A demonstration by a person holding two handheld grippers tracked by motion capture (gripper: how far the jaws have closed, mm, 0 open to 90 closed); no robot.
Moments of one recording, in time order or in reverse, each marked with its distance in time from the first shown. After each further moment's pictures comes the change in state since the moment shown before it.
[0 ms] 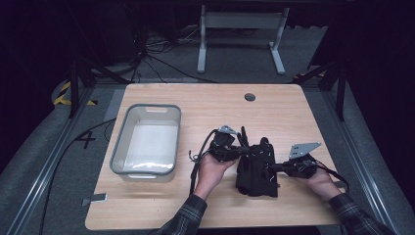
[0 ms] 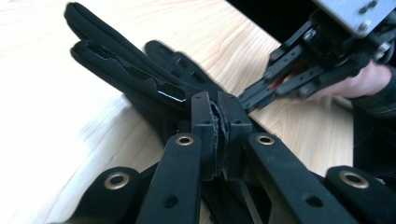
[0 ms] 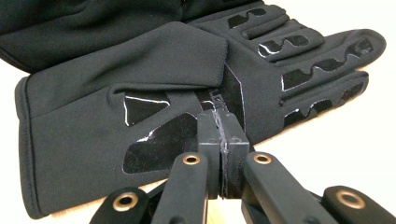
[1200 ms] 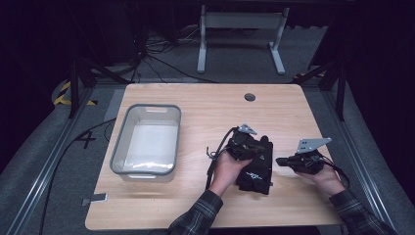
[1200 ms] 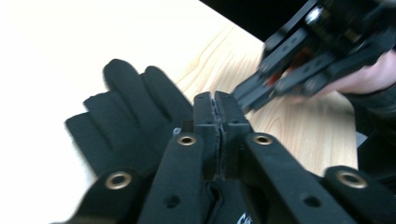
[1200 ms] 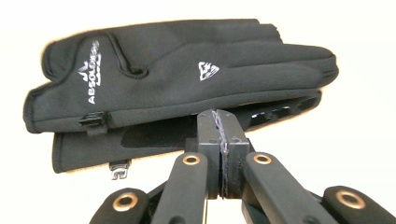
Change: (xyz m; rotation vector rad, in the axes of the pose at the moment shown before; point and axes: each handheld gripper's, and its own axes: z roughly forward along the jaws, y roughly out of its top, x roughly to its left) left arm -0.019 0.016 0.029 0.018 0.002 0.089; right arm -0.007 0.006 -0.025 -0.073 -0.028 0.025
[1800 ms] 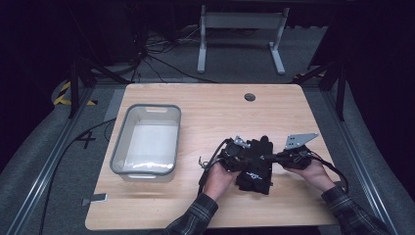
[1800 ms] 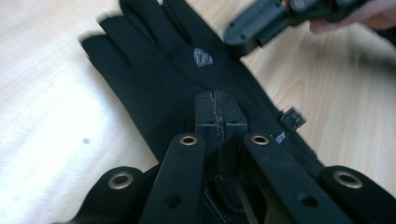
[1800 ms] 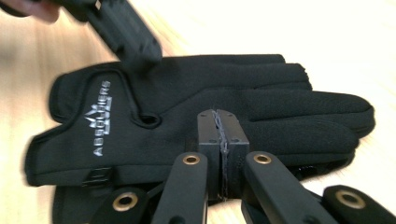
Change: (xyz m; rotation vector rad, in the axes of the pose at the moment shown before) left arm -0.001 -0.038 0.005 0.143 0.074 0.016; right arm 0.003 0.025 0.029 -0.006 0.047 -0.045
